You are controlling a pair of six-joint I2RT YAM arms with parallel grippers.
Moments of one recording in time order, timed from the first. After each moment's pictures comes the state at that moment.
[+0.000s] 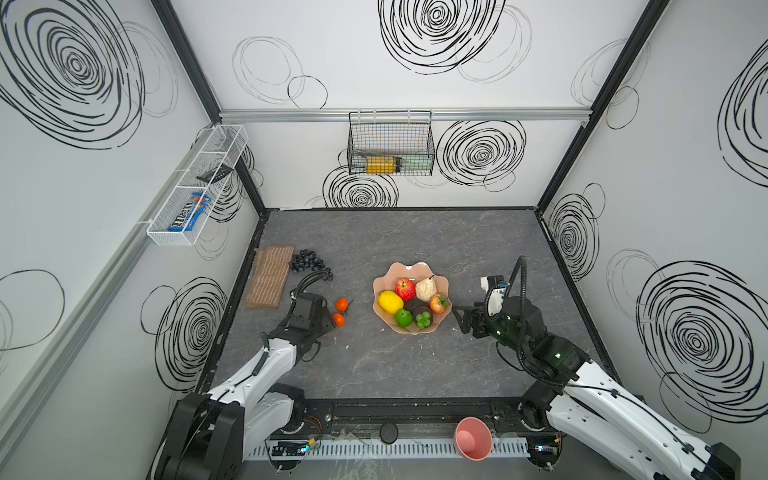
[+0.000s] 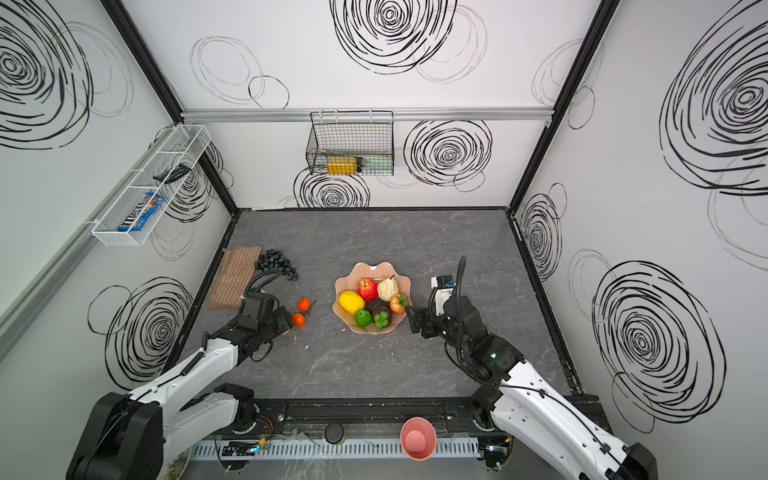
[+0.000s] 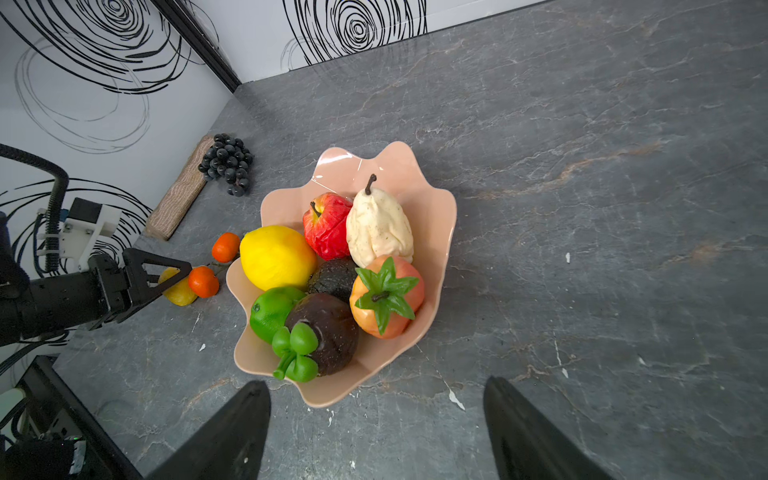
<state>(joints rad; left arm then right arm) -0.19 1.05 0.37 -0.27 -0.13 -0.70 0.66 0.66 0.49 -0.34 0.06 0.50</state>
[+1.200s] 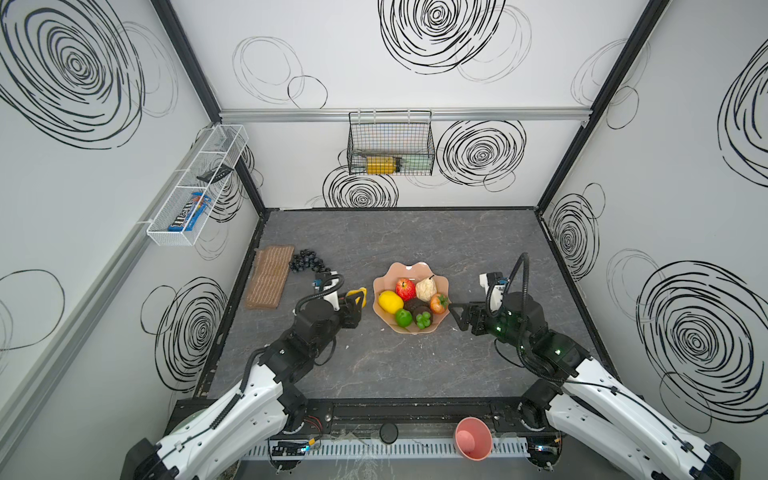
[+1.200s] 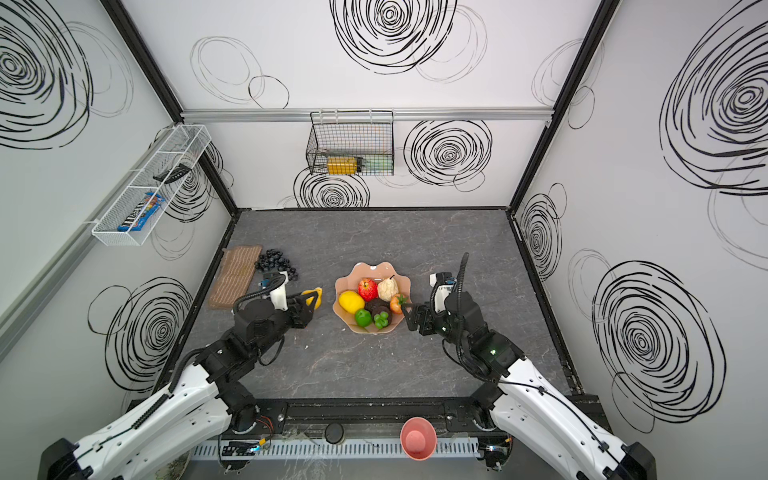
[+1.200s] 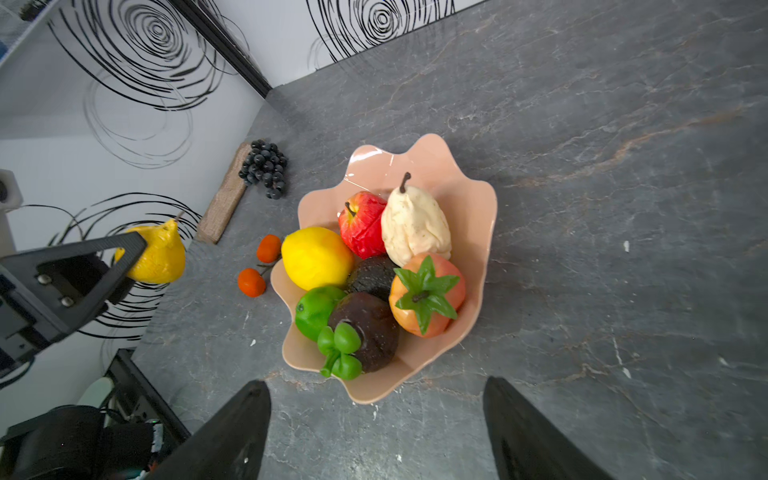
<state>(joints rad) -0.66 0.74 0.44 -0.06 -0.17 -0.56 0.64 0.68 0.52 -0.31 -0.08 0.60</state>
